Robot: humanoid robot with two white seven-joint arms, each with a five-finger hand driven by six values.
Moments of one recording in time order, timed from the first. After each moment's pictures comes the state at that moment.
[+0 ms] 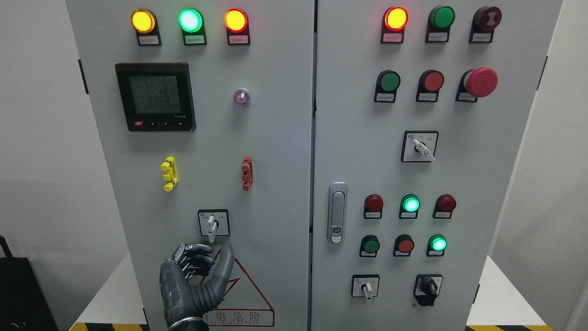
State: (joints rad) left arm -0.28 -0.13 -0.21 -1.89 -0.21 0.37 0.57; right arm 0.10 0.12 -0.19 -0.11 0.07 0.06 -0.02
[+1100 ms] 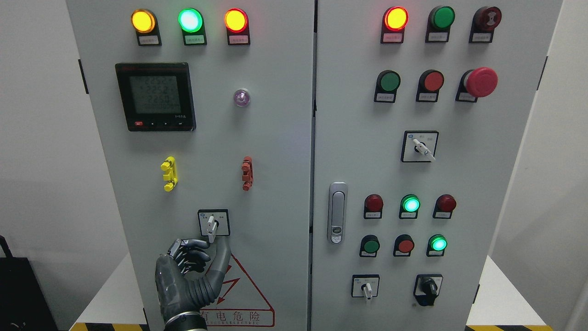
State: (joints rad) left arm -0.30 -0.14 -0.20 -1.89 -0.23 0.39 0.58; right arm 0.10 0.12 -0.19 -0.11 0.07 0.06 -0.02
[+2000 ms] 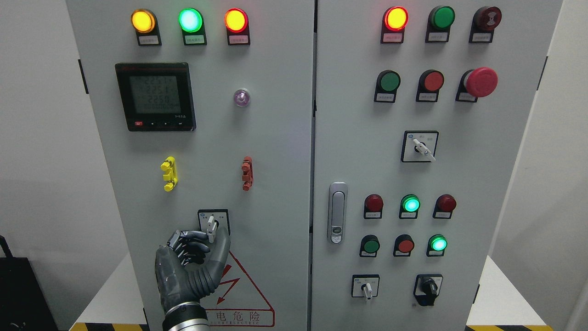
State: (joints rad) left arm -0.34 -0.14 -0.19 -1.89 -0.23 0.42 0.58; right arm 0.10 0.12 -0.19 -0.11 0.07 0.06 -0.02
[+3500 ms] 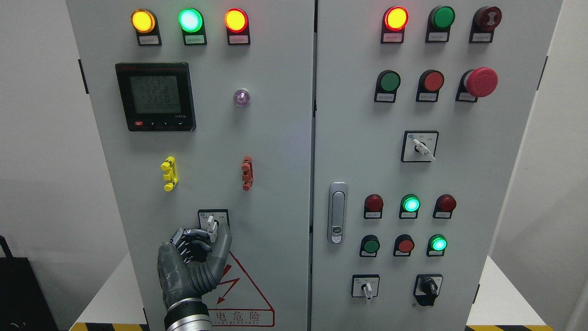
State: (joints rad) left arm -0.36 -0.15 -0.19 -1.89 -0.22 0.45 0.58; right arm 0.10 0.12 -0.19 -0.11 0.07 0.06 -0.02
